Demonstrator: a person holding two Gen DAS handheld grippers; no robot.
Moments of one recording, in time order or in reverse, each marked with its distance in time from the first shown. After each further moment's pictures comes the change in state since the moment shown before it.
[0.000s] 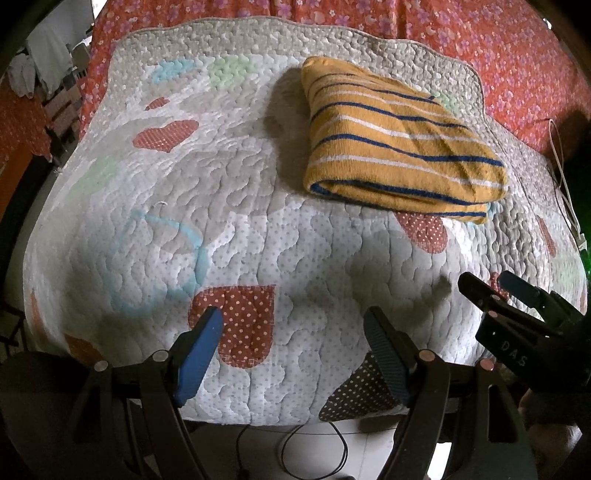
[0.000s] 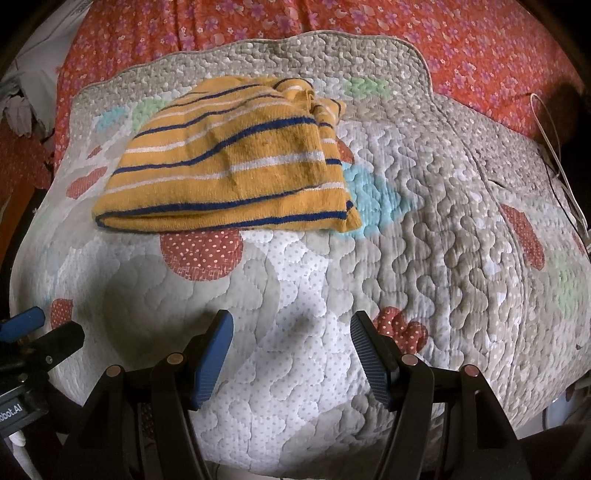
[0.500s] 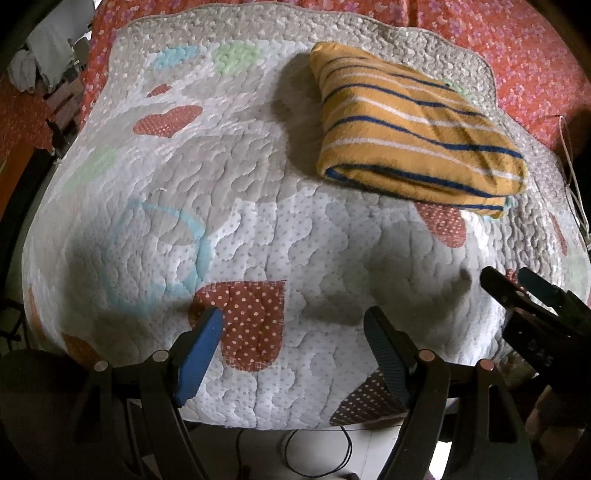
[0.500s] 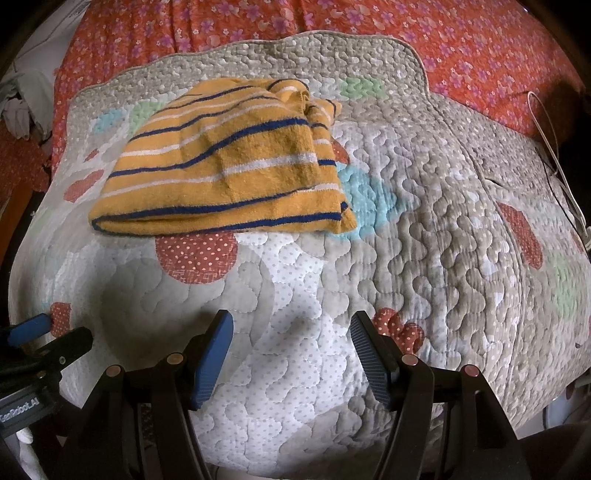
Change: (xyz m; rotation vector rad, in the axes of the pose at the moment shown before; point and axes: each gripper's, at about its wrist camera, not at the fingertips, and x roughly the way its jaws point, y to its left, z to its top) left arm 0.019 0.006 -0.001 -0.009 0.043 0.027; right arm 0.001 -0.004 0.001 0.008 0.003 -0.001
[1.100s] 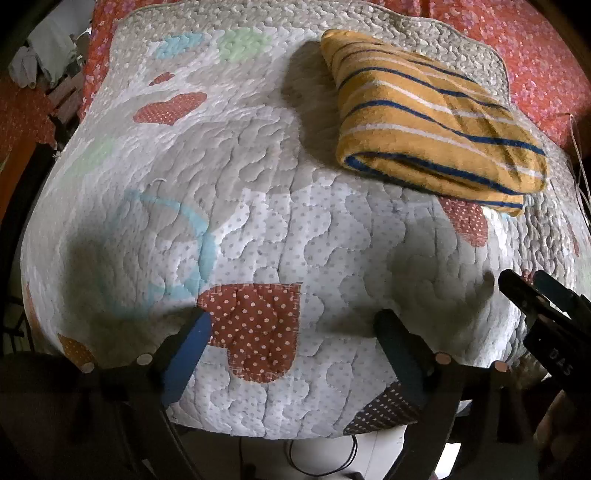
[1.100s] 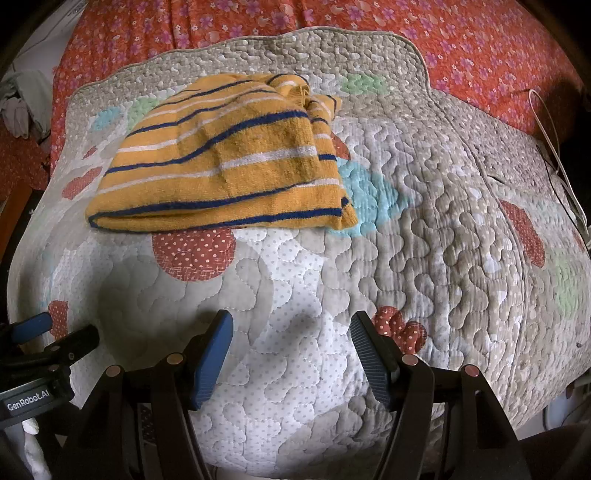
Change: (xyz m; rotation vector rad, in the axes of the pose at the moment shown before) left arm 0.015 0.006 0.002 -0.009 0.029 0.023; right arm 0.004 0.000 -0.001 -0.002 0.010 -0.001
